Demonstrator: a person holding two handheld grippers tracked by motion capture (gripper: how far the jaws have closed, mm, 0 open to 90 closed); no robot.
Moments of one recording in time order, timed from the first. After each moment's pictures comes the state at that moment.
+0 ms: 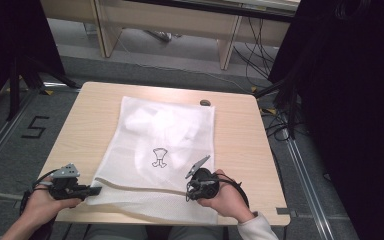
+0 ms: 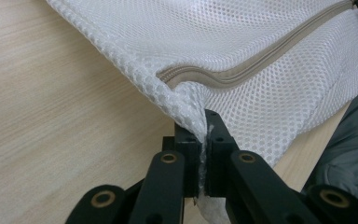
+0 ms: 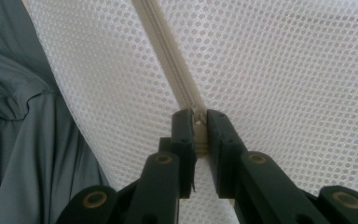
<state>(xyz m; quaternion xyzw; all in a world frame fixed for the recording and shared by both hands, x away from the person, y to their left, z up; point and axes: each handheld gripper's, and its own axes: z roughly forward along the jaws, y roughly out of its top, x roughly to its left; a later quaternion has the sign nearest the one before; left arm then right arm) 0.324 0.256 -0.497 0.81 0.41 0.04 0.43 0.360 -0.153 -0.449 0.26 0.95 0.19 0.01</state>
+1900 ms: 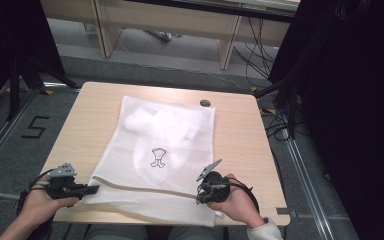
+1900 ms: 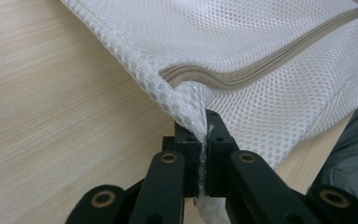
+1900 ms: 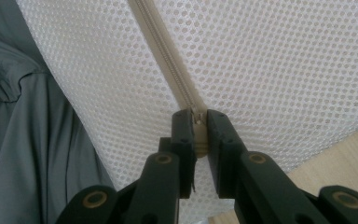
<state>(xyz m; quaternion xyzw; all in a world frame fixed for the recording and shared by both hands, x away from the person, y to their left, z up) 0.324 0.262 -0.496 0.80 0.42 0.05 0.43 0.352 -0.182 -0.451 0.29 0.94 0.18 0.01</state>
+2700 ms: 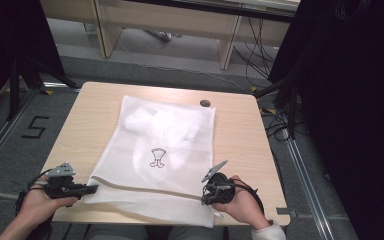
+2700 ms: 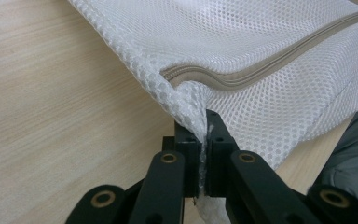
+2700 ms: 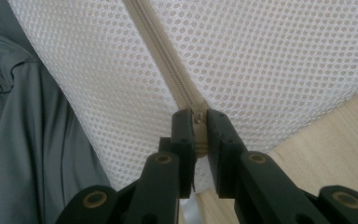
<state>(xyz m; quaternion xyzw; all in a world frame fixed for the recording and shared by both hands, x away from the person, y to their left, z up) 0.324 0.265 -0.496 0.80 0.43 0.05 0.43 0.350 -0.196 -0.454 0.30 0.94 0.18 0.00</state>
